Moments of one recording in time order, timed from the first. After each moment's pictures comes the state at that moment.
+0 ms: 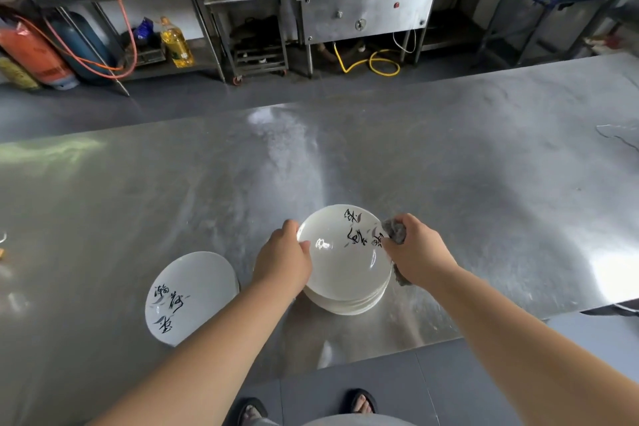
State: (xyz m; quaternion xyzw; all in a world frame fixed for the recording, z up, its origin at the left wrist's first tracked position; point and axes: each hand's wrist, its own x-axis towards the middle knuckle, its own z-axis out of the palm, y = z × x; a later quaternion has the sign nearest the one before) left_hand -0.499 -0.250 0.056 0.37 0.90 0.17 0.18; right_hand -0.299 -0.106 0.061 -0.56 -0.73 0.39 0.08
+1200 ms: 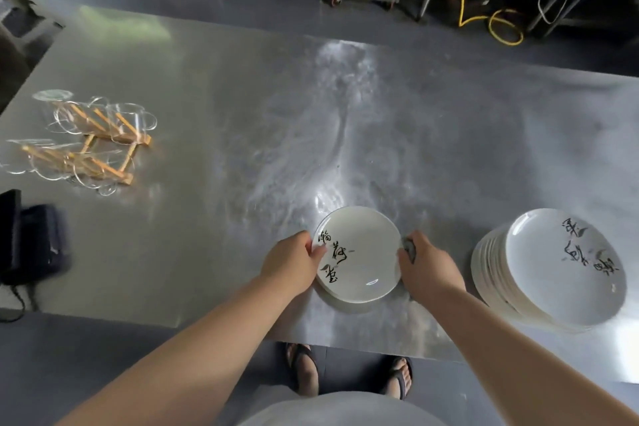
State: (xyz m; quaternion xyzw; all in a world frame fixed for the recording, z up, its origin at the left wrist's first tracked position) left_hand -0.723 -0.497 -0.046 0.26 0.90 0.21 0.29; right_hand -0.535 -0.304 -0.018 -0.48 -0.82 0.29 -0.09
